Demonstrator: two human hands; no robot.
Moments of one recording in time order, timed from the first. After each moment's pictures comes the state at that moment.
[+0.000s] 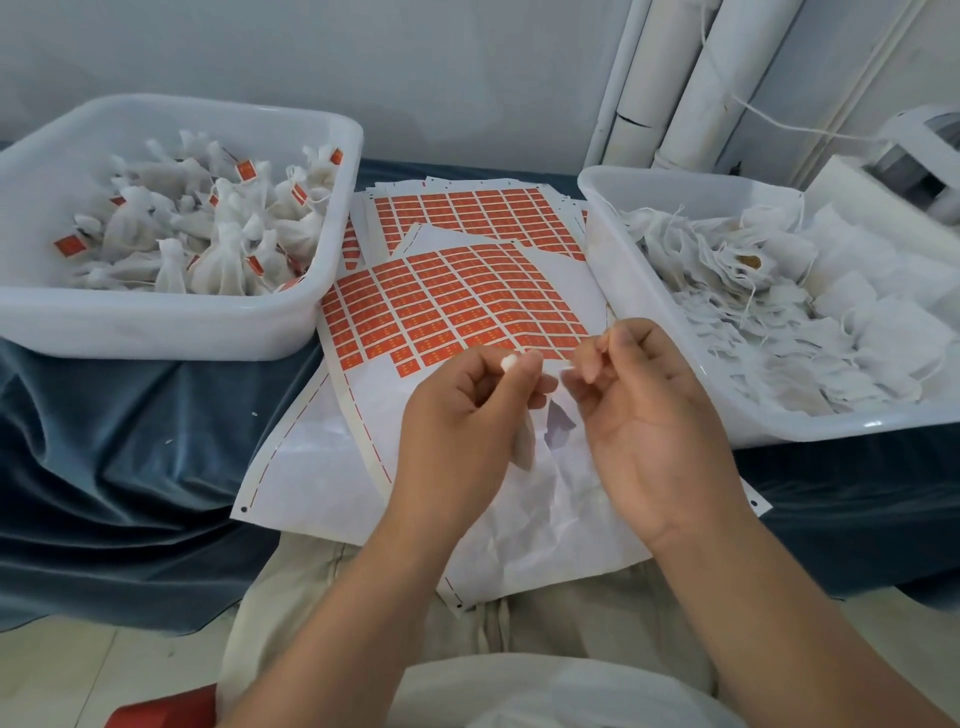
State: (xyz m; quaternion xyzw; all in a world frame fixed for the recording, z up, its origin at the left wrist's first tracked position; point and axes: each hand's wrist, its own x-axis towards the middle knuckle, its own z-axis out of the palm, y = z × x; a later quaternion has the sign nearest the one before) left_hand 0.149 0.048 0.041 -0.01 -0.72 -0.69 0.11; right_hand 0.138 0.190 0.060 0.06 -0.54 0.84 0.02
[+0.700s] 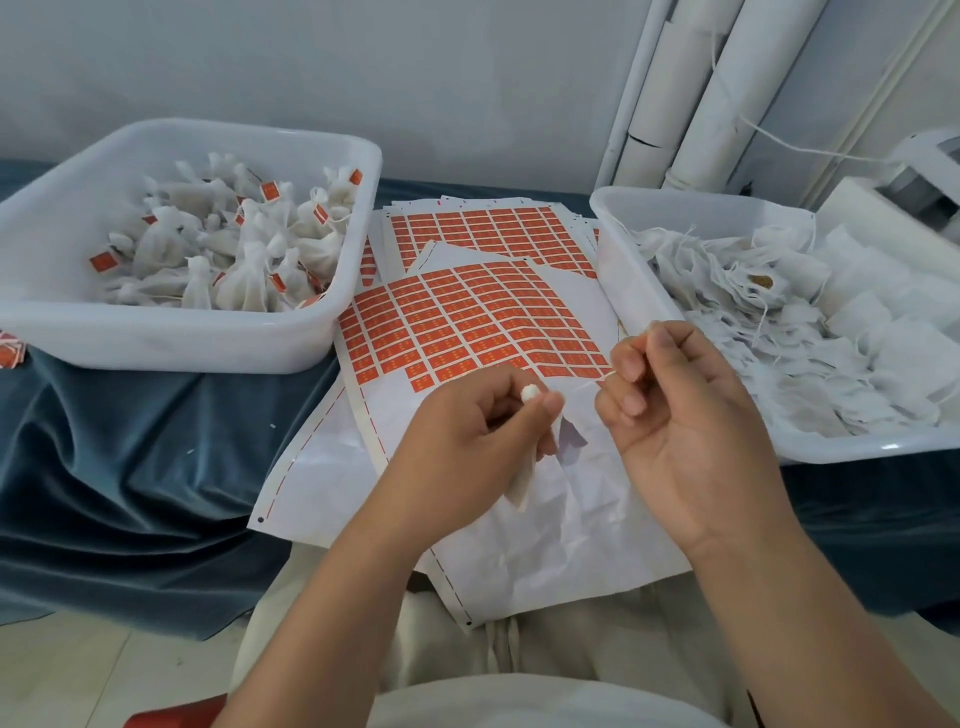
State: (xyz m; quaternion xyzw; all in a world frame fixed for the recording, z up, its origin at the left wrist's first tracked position) left_hand 0.144 0.023 0.053 -0.13 -0.80 -0.58 0.04; right_hand 0.133 0.204 0.073 0.08 -0.50 0.86 0.01
